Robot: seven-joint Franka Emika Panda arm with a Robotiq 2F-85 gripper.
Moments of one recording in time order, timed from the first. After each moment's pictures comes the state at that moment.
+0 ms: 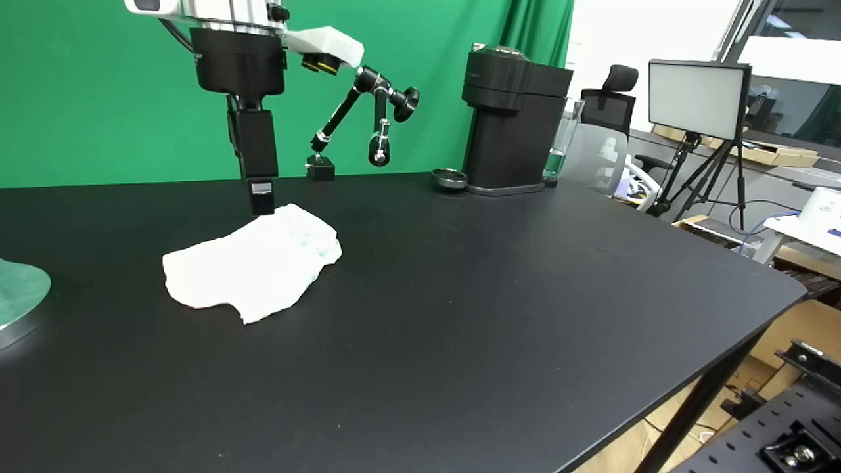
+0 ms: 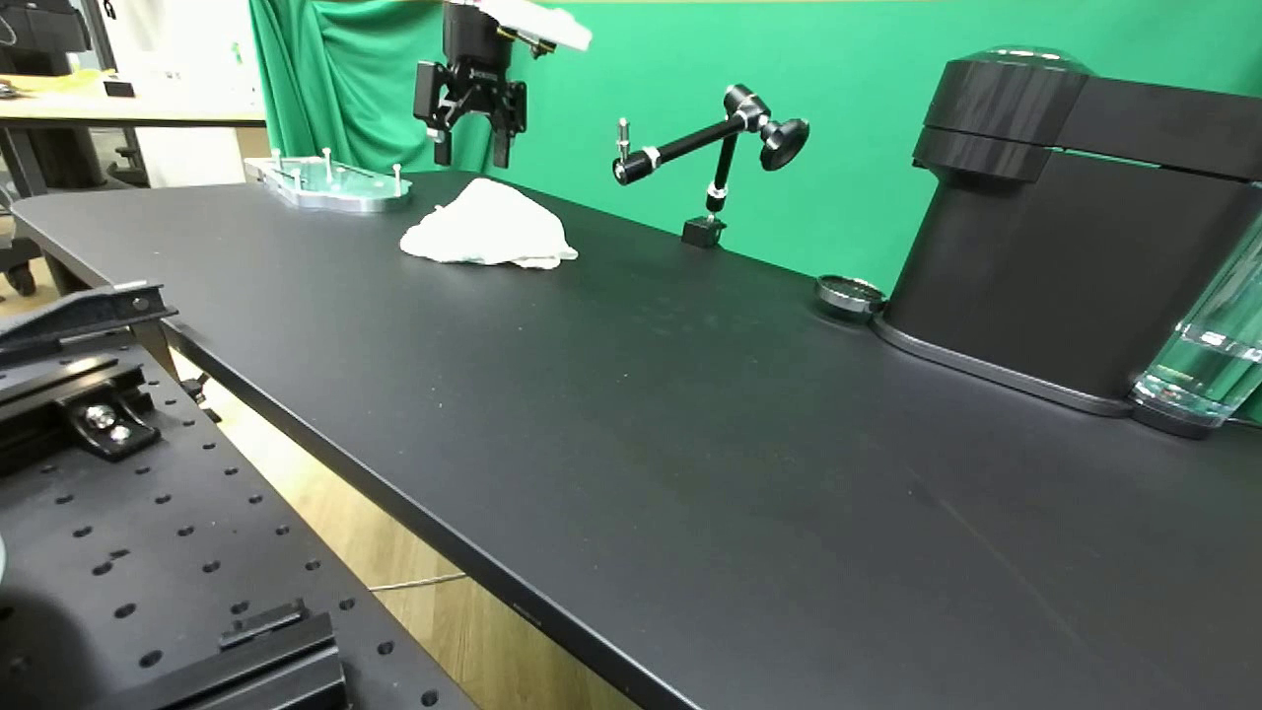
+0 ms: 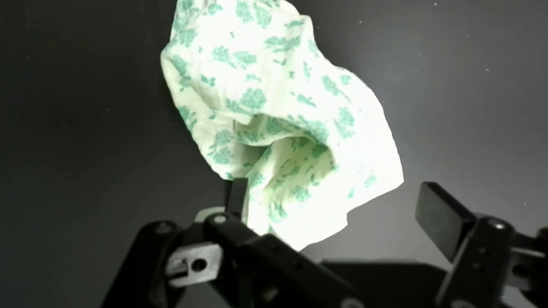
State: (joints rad) arm 0.19 0.47 0.32 -1.98 -0.20 2.37 -1.03
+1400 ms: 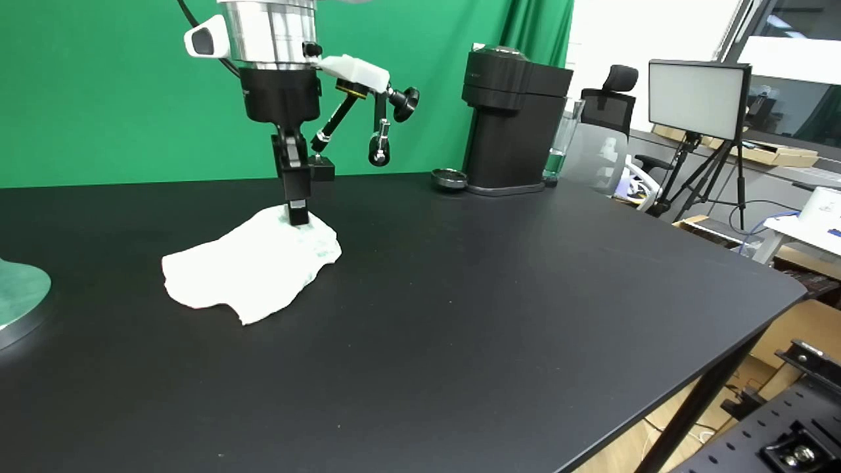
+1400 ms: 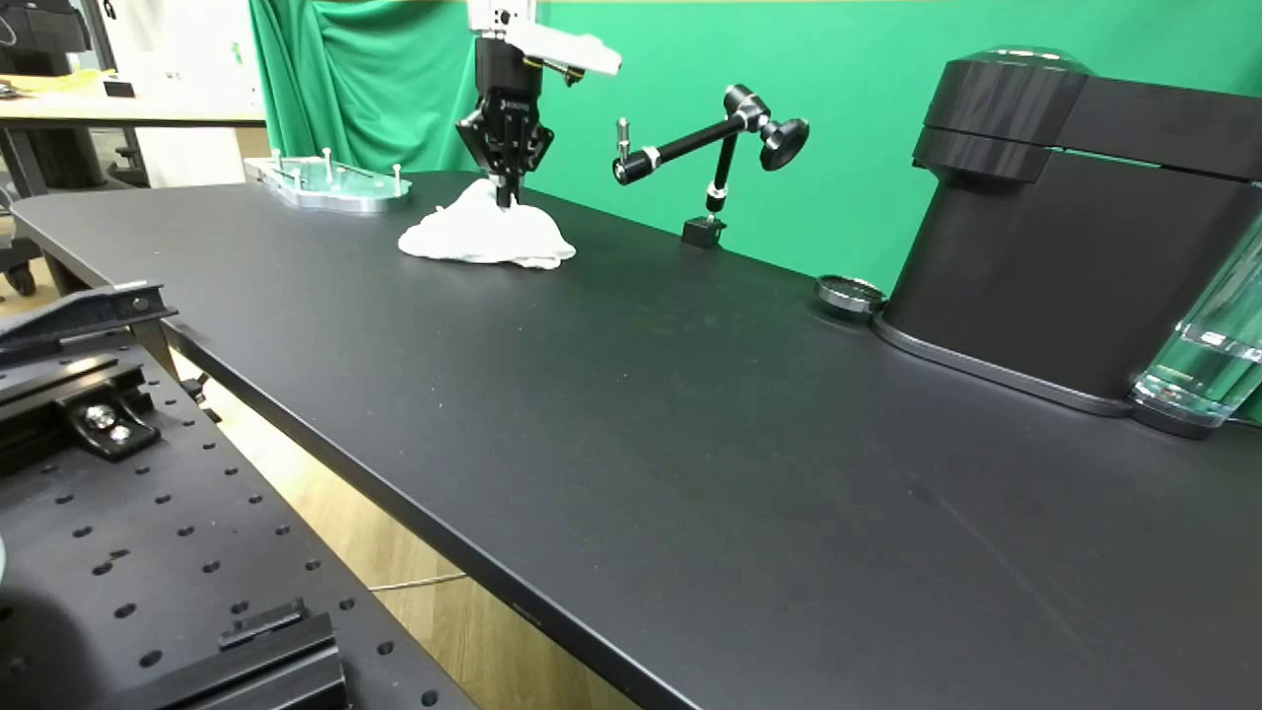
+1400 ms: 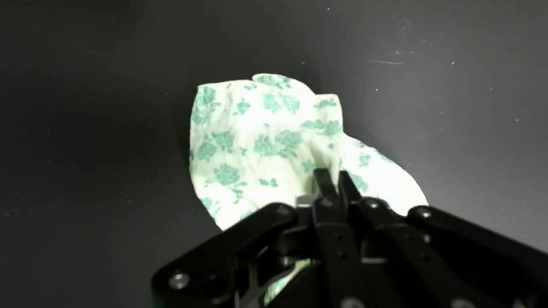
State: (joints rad) arm 0.21 0.51 0.24 -1.98 -0.26 2.40 -0.93
